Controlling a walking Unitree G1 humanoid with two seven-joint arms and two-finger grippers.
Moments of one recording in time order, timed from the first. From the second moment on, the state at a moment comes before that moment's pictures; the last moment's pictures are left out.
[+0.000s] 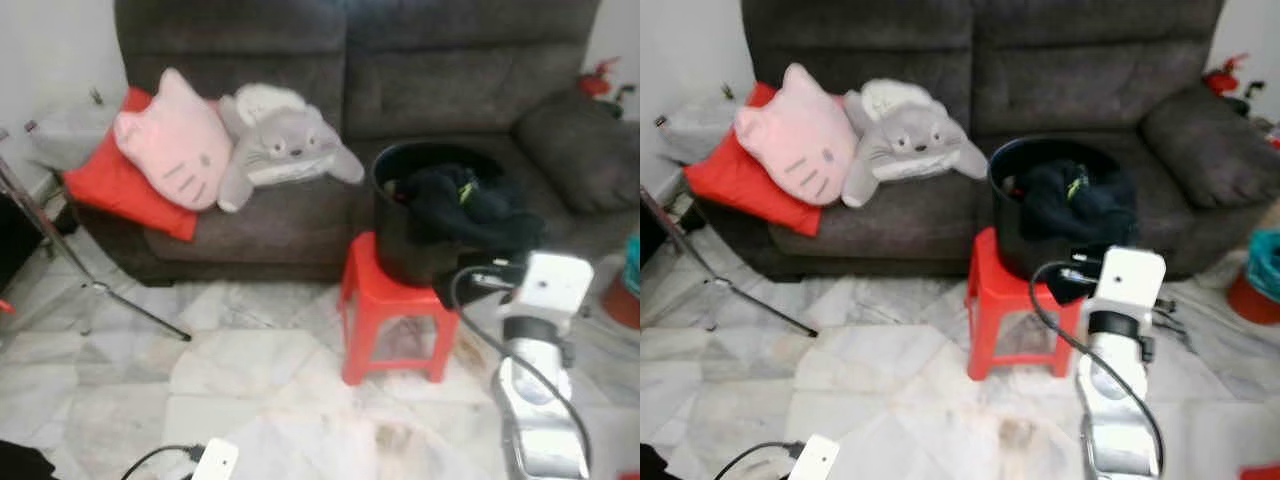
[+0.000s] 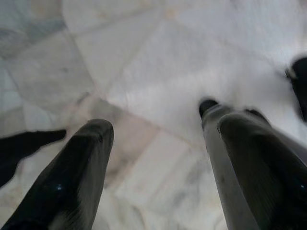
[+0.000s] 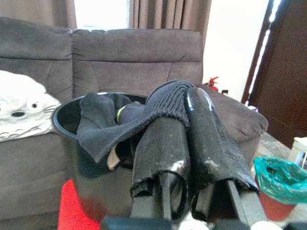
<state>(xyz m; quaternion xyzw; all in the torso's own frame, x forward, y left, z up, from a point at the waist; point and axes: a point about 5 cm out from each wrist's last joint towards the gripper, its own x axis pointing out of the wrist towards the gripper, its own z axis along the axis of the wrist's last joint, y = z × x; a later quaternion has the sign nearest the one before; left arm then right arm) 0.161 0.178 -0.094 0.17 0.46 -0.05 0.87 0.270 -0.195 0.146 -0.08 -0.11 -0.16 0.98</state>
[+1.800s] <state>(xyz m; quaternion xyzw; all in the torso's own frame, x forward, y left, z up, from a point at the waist) 0.169 0.179 -0.091 0.18 0.46 -0.06 0.87 0.285 -0.171 0.135 -0.12 -0.07 -0.03 0.99</state>
